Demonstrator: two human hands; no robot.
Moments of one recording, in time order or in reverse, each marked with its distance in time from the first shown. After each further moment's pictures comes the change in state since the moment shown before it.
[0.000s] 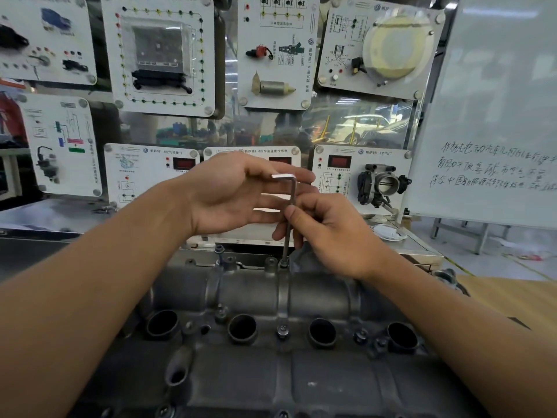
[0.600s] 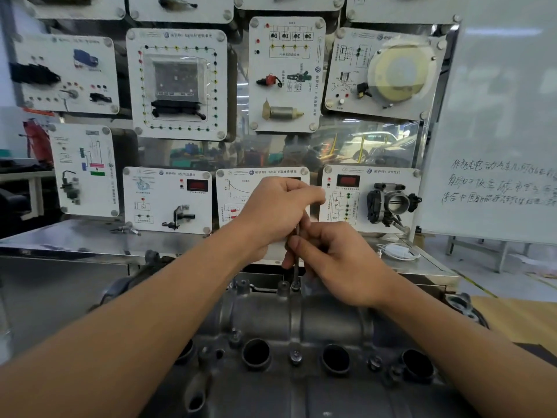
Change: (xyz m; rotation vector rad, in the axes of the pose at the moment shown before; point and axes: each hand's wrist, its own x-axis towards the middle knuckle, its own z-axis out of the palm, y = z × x) left_hand 0.026 -0.007 0.037 0.367 0.565 0.238; right_hand -0.002 -0.003 0.001 -0.020 -0.055 -0.011
